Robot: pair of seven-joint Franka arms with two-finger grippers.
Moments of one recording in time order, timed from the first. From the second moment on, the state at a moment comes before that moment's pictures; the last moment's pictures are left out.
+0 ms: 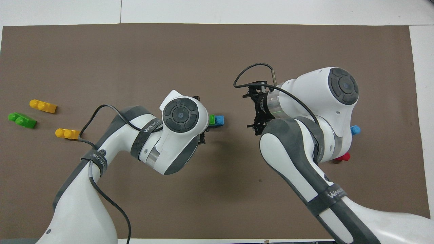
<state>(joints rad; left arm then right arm) -0.59 0.30 -0.07 -1.89 0.05 2.29 -2.30 0.31 0.20 0.09 -1.91 0.42 2.26 1.60</state>
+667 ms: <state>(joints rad) -0.59 0.32 -0.07 -1.89 0.07 2.32 -2.30 0.35 0.30 0.09 -1.91 0.49 2.37 1.61</state>
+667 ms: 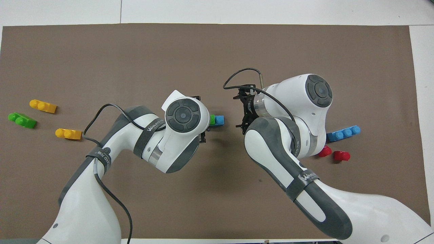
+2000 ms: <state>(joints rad) -0.59 0.33 -0.07 -1.89 0.09 2.34 -2.30 0.43 0.42 0.09 -1.91 0.53 2.50 1.61</state>
